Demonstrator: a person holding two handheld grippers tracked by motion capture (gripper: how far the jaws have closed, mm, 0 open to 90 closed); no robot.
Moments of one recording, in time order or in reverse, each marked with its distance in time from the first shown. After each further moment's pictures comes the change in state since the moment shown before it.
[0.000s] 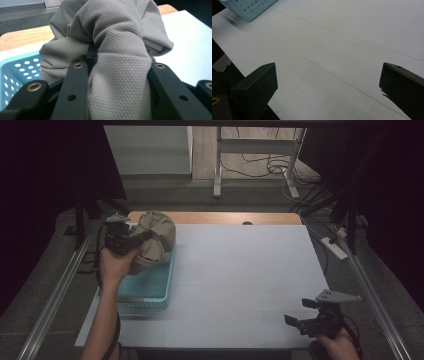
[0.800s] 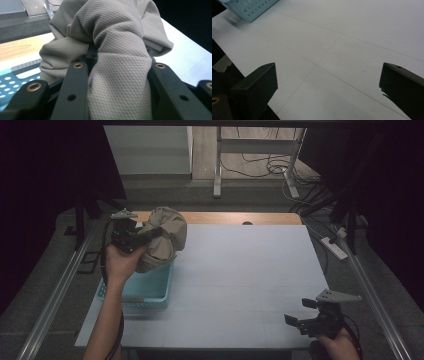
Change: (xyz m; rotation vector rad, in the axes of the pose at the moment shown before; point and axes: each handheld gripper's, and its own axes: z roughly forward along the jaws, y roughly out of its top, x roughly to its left) left arm -0.029 0.016 -0.004 -0.029 -0.108 0.037; right arm 0.000 0.000 0.000 -0.003 0.003 0.005
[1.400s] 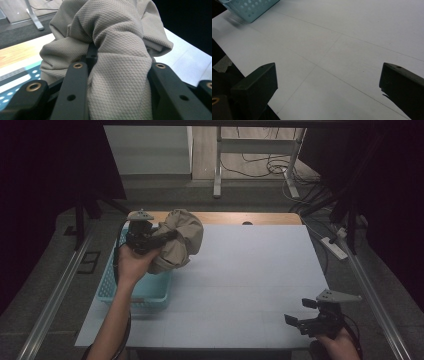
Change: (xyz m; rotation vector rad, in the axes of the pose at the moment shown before) left arm -0.036 0.009 0.015 0.010 -0.087 0.092; right arm 0.000 0.000 0.000 -0.002 0.001 -0.001
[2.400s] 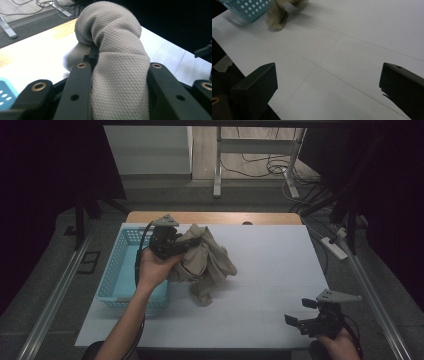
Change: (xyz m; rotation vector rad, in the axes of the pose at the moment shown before) left arm -0.046 0.009 0.031 0.008 -0.146 0.080; right arm 0.000 0.000 0.000 0.000 0.003 -0.002
